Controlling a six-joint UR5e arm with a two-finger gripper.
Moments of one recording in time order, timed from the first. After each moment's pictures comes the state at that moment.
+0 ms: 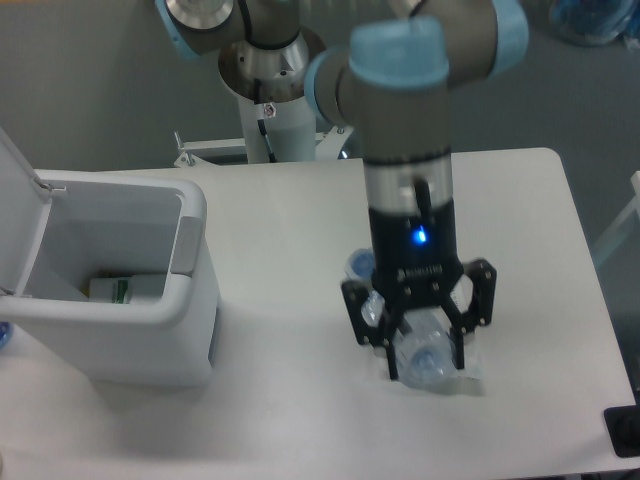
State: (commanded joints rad) arm 2.45 -1.84 -1.28 -0.74 1.25 0.22
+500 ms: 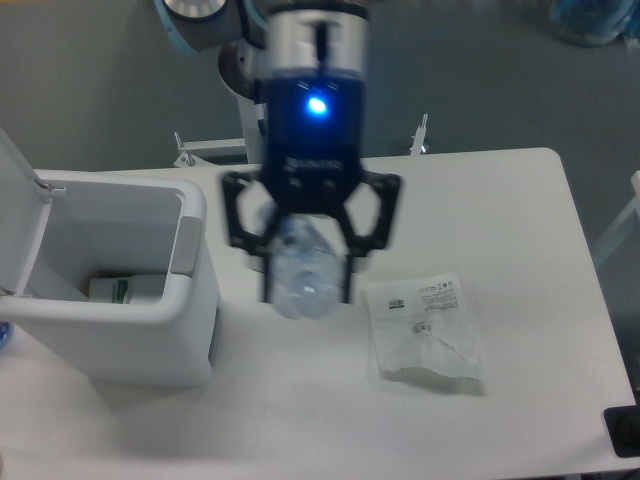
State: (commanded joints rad) arm 2.29 -1.77 -1.28 -0.74 1.22 0.13
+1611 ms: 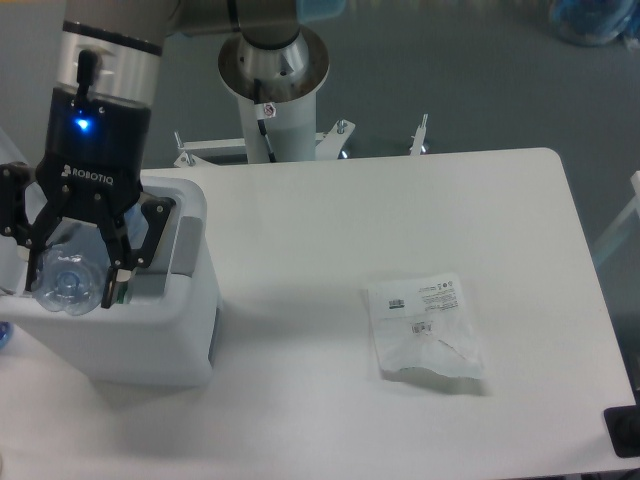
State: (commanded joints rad) arm 2.13 -1.77 -1.40 -0.69 1.22 0.10
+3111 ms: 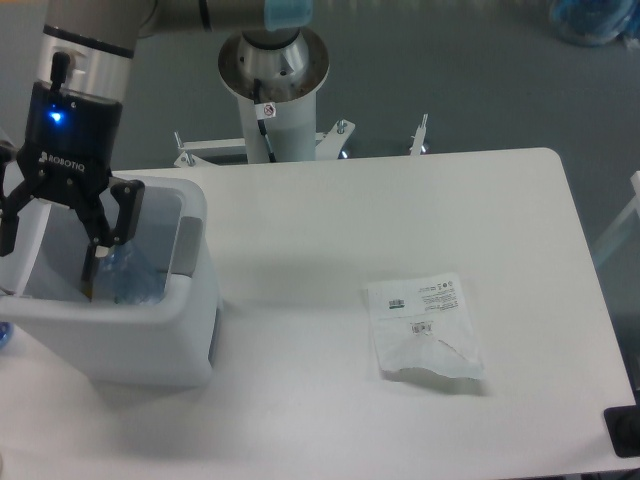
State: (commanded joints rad) arm 2.16 -1.65 -1.55 -0.65 1.23 0.12
